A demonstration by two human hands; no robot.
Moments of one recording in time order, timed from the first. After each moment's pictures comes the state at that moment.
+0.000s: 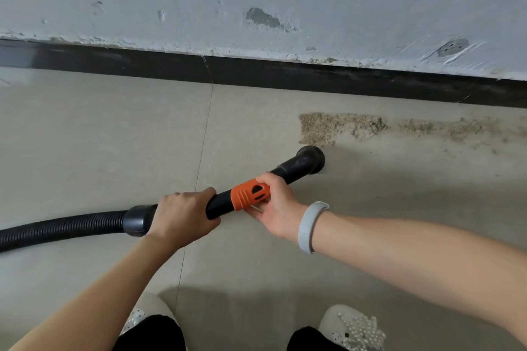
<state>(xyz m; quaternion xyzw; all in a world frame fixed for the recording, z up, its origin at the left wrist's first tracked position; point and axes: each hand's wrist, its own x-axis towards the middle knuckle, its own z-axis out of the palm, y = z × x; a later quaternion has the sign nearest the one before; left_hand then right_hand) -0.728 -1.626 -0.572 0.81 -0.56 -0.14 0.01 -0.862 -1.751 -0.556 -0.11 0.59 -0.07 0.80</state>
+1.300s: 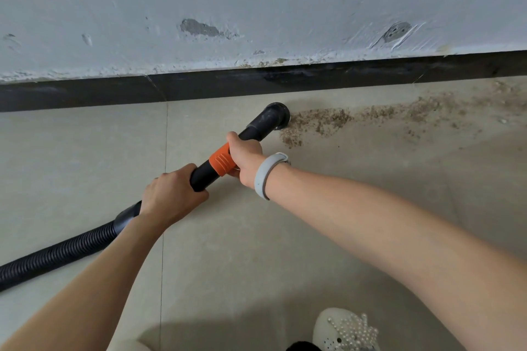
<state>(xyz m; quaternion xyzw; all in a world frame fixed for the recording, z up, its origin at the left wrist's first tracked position) -0.720 -1.718 -0.567 0.85 -0.46 -0.24 0.01 -0.821 -1.834 -0.562 -0.34 0.64 -0.05 0.69</state>
